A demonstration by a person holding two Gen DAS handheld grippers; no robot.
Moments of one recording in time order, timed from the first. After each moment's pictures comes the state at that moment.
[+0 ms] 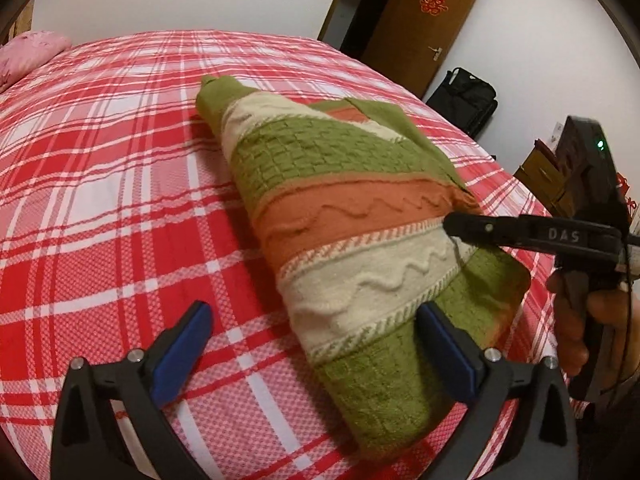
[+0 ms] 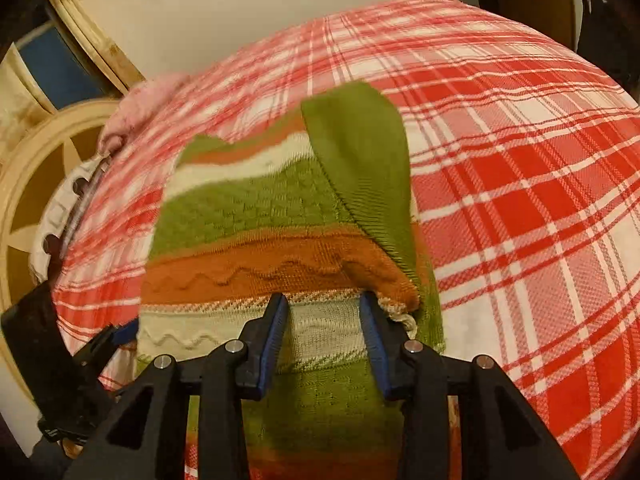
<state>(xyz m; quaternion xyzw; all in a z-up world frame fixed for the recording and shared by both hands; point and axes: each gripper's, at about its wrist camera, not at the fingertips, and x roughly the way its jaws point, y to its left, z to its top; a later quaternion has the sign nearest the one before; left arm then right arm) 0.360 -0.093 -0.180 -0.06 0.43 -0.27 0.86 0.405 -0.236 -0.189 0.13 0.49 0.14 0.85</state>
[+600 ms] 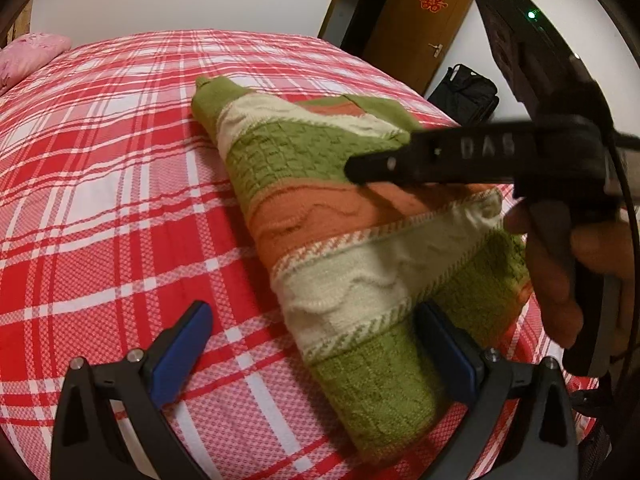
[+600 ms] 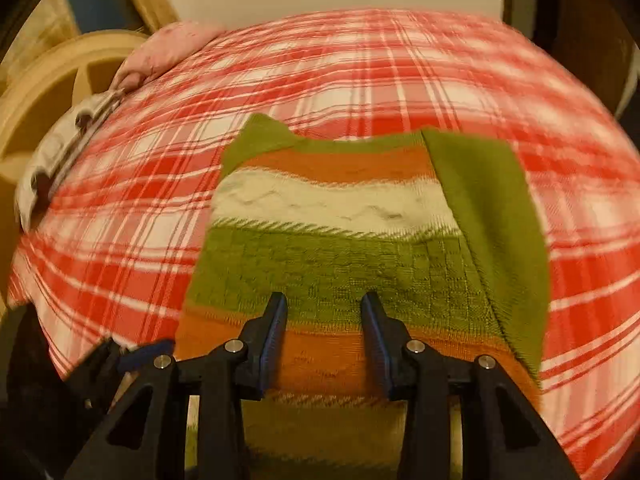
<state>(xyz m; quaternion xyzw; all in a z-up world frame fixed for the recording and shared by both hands) 0.362 -0.094 -0.183 -0.06 0.43 -0.26 0.86 0.460 -0.155 -0.184 0.05 0.50 0.18 0.85</state>
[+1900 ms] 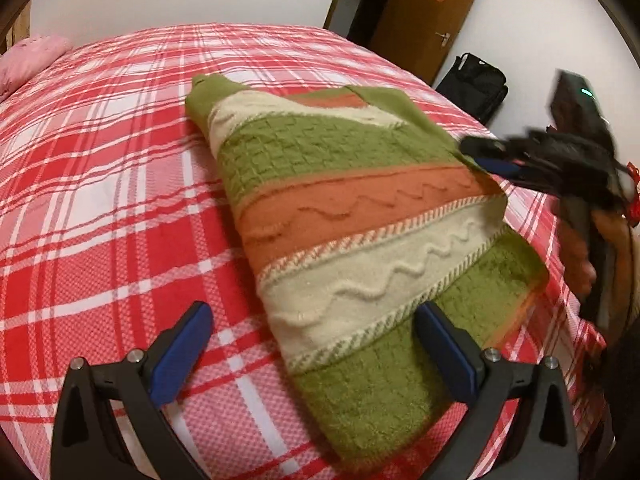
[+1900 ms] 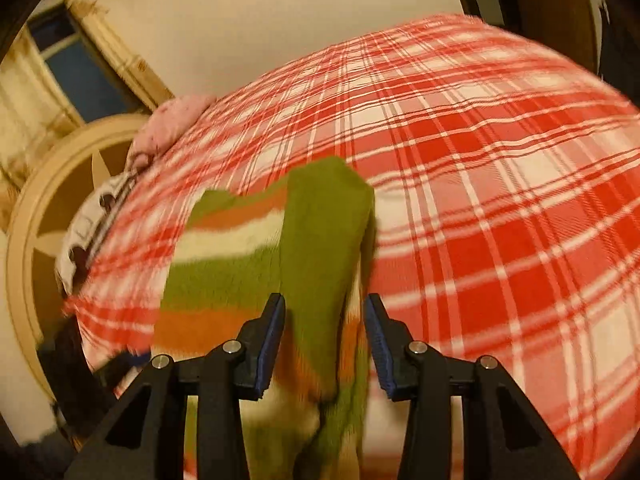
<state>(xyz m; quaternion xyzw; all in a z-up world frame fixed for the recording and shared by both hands) 0.366 -0.104 -0.182 -0.04 0.45 -0.25 0.86 0.464 -0.288 -0.184 0.18 0.45 0.21 0.85</state>
